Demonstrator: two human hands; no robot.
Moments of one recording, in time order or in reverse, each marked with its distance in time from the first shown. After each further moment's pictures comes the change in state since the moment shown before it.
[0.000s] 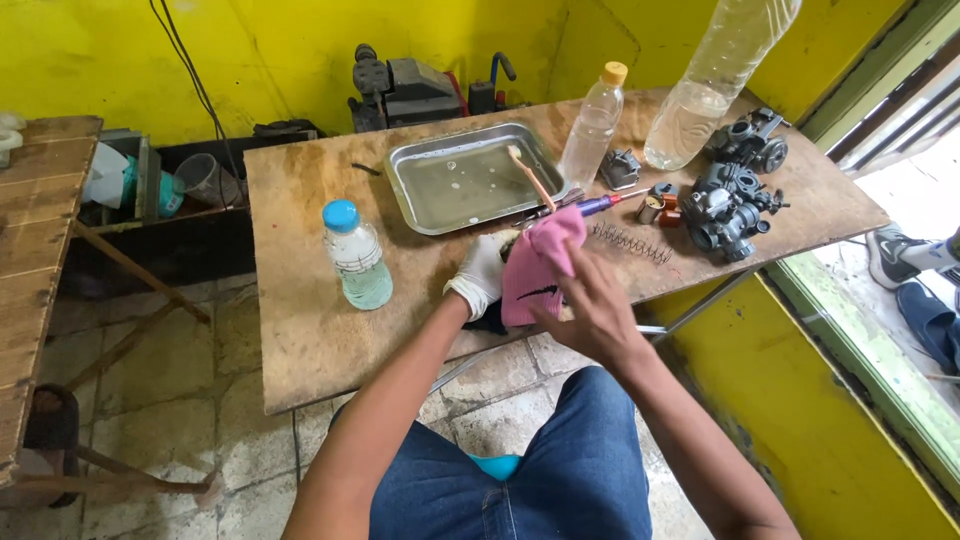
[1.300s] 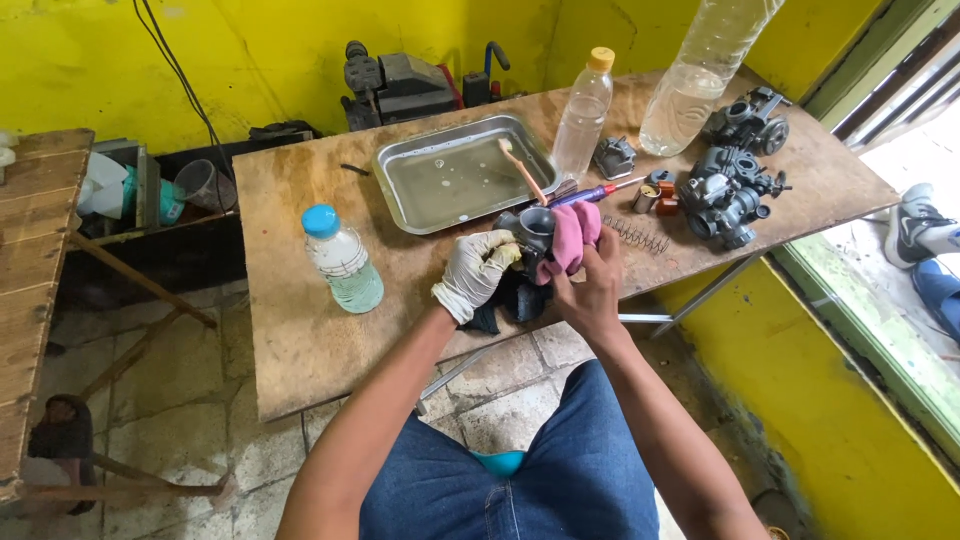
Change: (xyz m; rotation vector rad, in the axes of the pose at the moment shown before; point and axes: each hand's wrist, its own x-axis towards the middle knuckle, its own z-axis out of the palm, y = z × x) left_hand -0.027 0.080 -0.042 -0.095 0.083 0.059; right_hand -0.025 0.028 0.024 0.263 0.212 0.453
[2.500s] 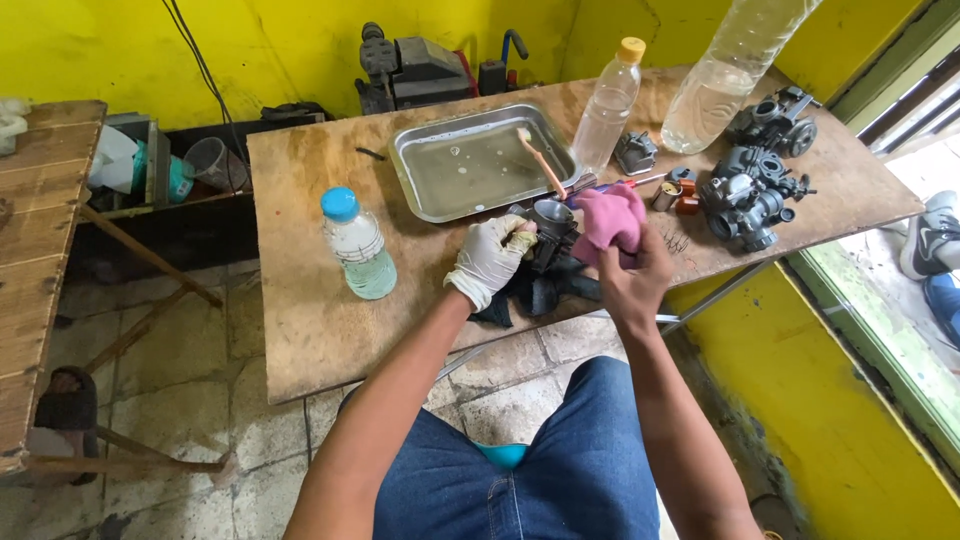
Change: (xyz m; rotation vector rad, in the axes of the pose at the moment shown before) left_hand 0.004 0.013 0.000 0.160 0.107 0.017; right_hand 0.021 -0.028 -0.017 0.193 0.172 0.372
